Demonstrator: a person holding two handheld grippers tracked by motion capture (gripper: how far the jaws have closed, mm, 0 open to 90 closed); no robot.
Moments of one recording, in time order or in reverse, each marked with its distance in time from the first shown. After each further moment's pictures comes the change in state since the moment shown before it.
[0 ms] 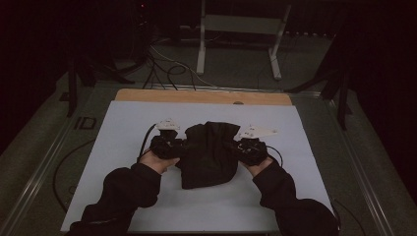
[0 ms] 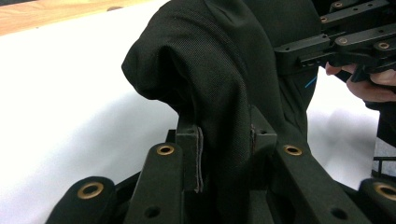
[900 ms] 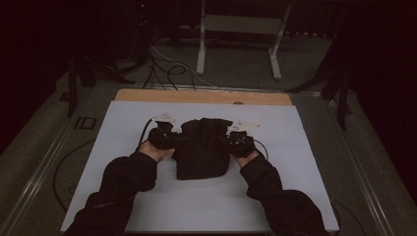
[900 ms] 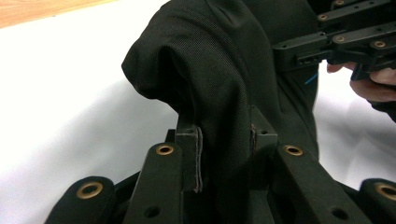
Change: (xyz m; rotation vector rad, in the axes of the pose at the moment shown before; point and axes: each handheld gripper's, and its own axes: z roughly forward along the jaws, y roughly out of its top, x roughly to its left) left arm 0.061 -0.006 0.026 0.020 -0.026 -0.011; right arm -0.012 -0.003 0.056 0.037 -0.085 0.034
